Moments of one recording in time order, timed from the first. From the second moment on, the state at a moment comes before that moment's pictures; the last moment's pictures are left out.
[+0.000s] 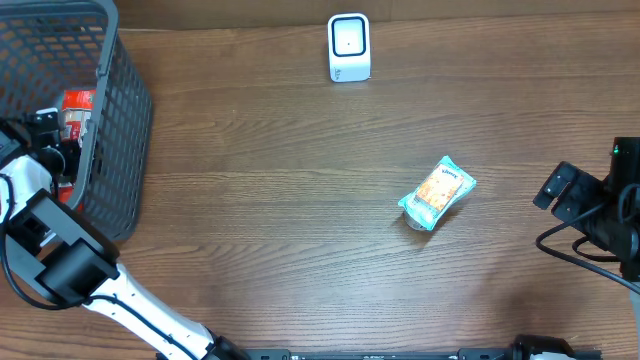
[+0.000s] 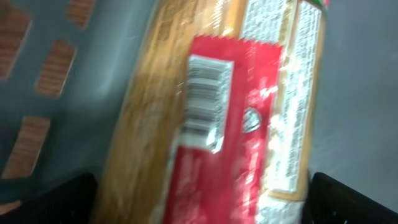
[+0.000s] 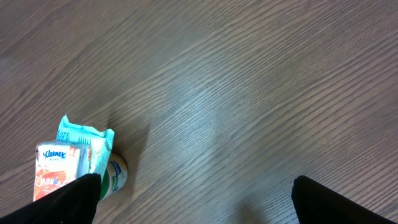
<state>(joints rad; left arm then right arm) 0.80 2.30 1.76 -0.44 0.28 0.48 -0.10 1.05 1.27 -1.30 0.11 0.46</state>
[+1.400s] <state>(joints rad) 0.80 2.19 1.78 -0.51 0.34 0.39 -0.10 1.05 1.27 -1.30 0.11 0.46</state>
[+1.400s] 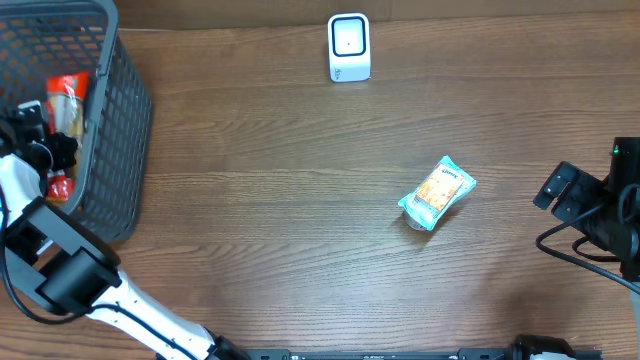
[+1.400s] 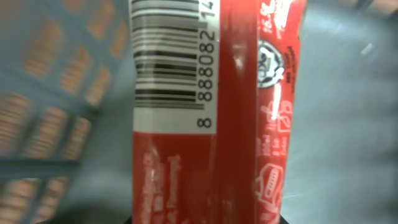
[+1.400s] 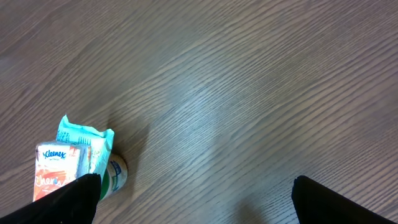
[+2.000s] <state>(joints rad) 0.74 1.59 1.78 -0.56 0.42 0.00 -0.10 1.05 1.27 -1.30 0.11 0.46</state>
